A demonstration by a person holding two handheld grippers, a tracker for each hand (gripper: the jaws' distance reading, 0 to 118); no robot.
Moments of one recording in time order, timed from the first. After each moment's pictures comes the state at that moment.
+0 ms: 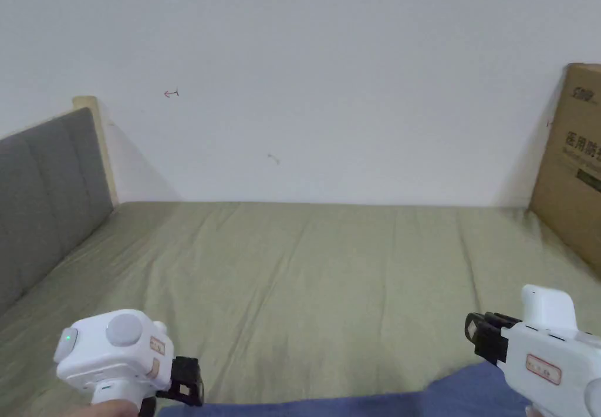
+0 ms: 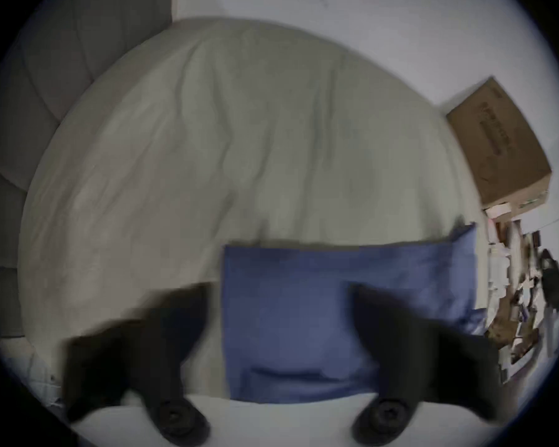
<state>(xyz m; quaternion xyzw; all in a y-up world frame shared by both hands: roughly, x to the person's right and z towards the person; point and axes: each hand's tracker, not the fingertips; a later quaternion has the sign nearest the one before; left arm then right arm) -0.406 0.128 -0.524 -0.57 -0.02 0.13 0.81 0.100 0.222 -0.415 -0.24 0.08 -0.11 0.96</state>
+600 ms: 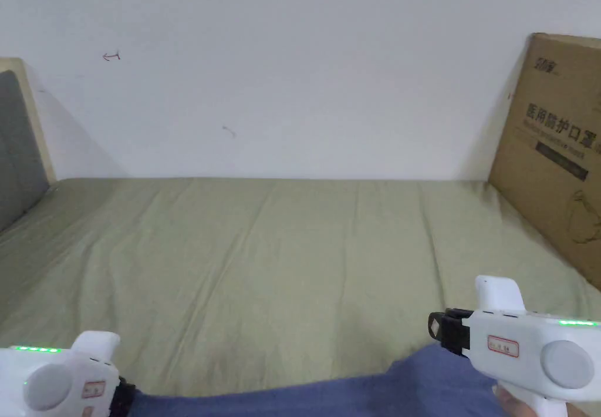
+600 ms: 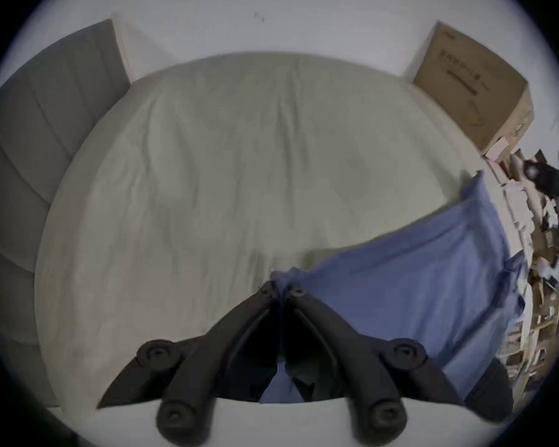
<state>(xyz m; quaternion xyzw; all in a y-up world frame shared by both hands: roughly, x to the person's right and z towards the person) -0.380 0.123 -0.498 -0.47 -0.10 -0.01 0.88 0.143 0.181 -0.476 -0.32 0.10 -0.09 0.94</state>
